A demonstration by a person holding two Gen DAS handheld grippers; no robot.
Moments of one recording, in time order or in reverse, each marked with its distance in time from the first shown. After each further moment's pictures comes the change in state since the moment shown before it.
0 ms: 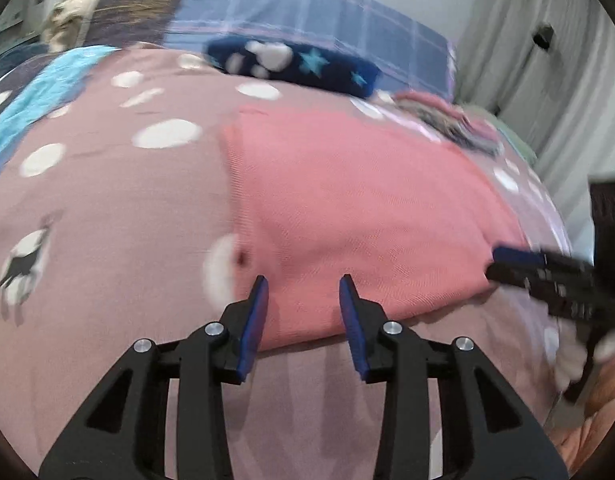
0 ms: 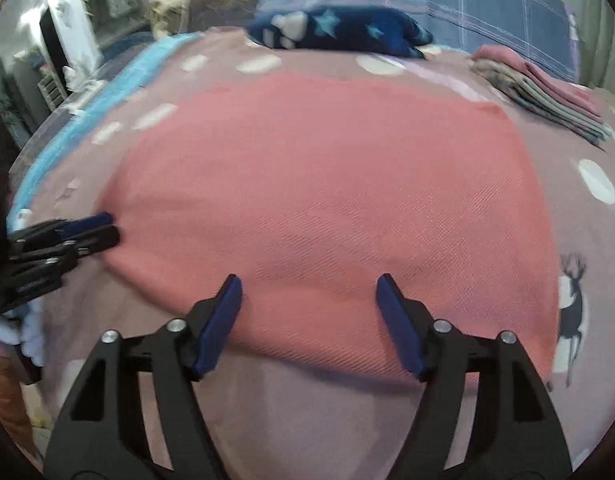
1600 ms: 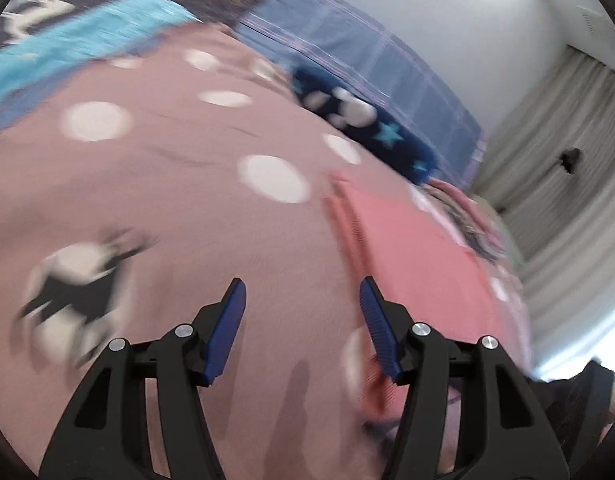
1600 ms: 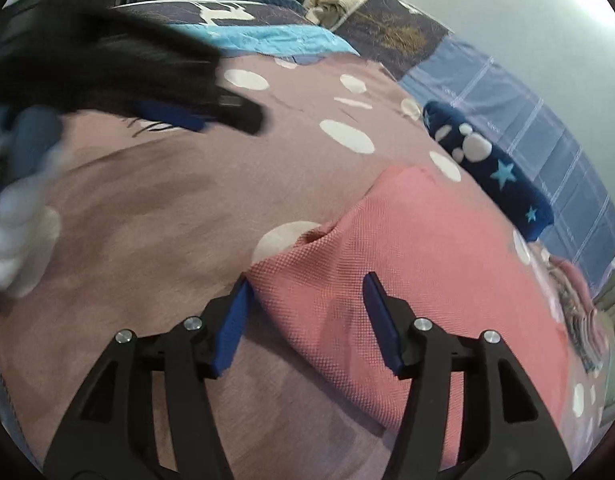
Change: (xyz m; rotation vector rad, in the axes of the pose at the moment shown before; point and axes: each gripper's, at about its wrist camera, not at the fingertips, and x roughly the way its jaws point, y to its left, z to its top) left arm 0.011 0.108 0.044 -0.292 -0.042 -0.168; right arm 0.077 0.211 -0.007 -0.686 -0.076 -0.136
